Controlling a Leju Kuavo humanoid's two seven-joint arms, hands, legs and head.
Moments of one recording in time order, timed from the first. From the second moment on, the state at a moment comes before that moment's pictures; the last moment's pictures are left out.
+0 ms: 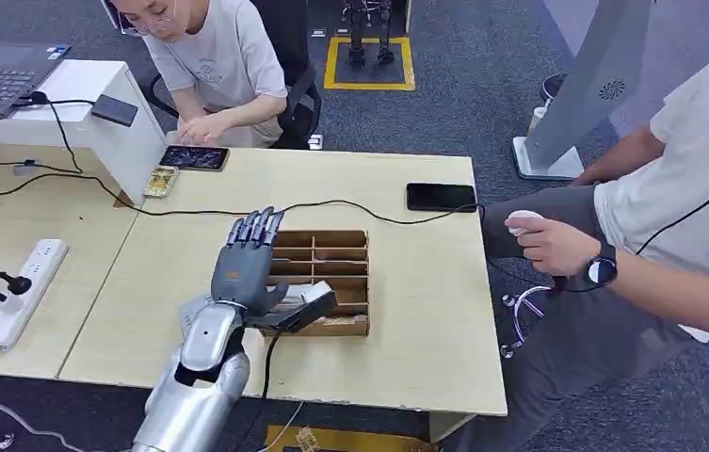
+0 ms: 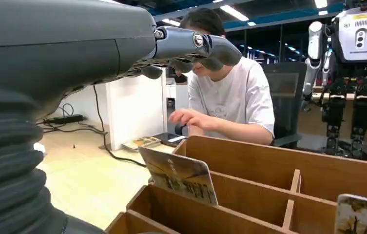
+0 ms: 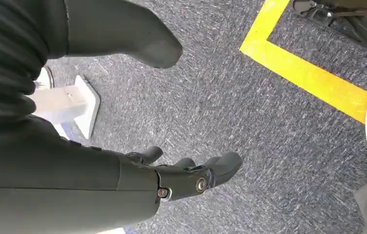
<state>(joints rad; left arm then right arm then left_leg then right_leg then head) -0.23 -0.16 -0.18 -1.33 -1.50 0.21 0.01 -0.14 -0.02 1.55 -0.06 -0.71 -0.25 -0.01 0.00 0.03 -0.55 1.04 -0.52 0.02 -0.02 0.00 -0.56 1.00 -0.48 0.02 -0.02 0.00</state>
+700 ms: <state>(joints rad) -0.24 -0.17 -0.17 -1.31 -1.50 0.20 0.01 -0.15 -0.02 1.55 -0.06 -0.71 -0.25 -0.01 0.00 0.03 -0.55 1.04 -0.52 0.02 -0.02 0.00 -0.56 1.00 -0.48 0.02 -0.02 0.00</state>
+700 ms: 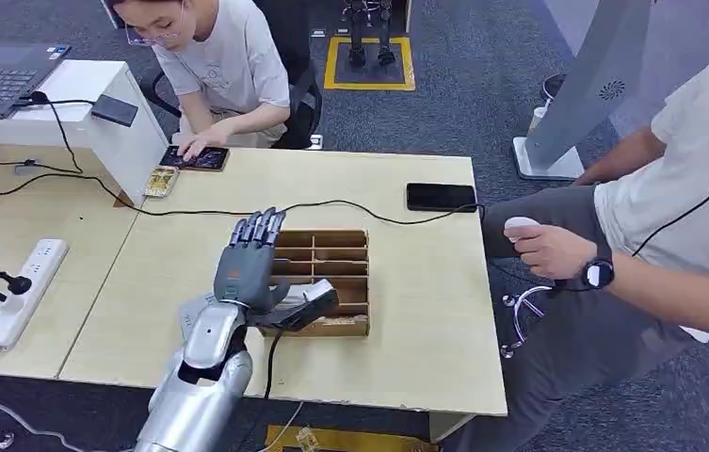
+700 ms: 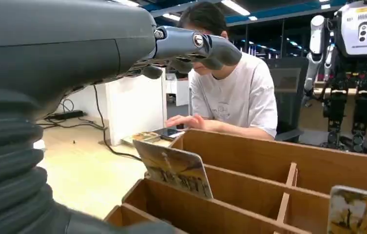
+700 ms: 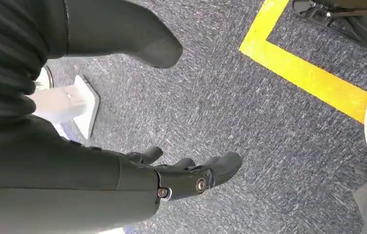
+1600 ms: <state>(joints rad) -0.25 -0.16 -0.16 -1.28 -1.50 0.20 0.01 -0.15 -0.01 1.55 -0.06 -0.69 -0.26 -0.03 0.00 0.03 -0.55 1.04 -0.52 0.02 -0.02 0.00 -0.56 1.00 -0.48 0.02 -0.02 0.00</state>
